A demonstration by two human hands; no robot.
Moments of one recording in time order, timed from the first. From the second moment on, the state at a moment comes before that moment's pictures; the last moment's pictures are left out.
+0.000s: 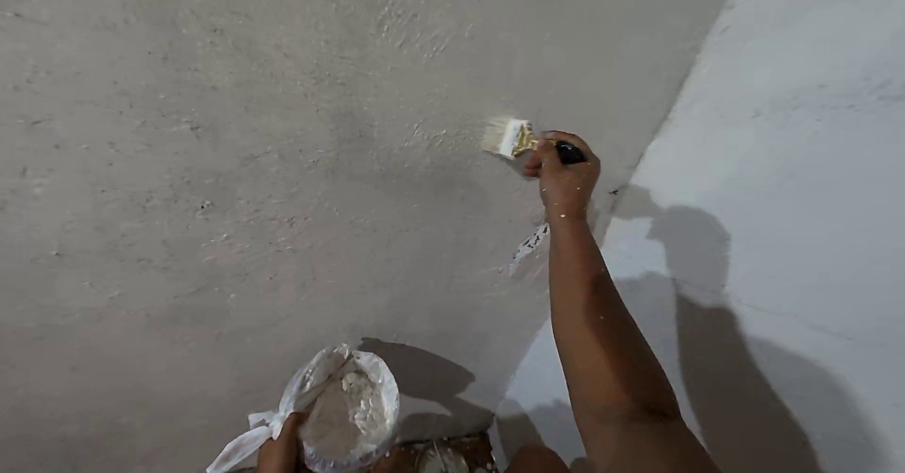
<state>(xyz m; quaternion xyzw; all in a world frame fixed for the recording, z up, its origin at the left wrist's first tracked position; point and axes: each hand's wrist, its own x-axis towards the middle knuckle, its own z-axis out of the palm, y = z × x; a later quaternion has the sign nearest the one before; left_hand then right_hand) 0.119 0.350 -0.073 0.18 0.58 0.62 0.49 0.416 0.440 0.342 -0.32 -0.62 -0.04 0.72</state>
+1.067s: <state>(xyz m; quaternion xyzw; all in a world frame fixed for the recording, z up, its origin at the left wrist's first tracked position) 0.117 0.349 -0.072 0.19 0.58 0.62 0.49 0.498 0.442 0.367 -0.36 -0.55 -0.01 0.75</state>
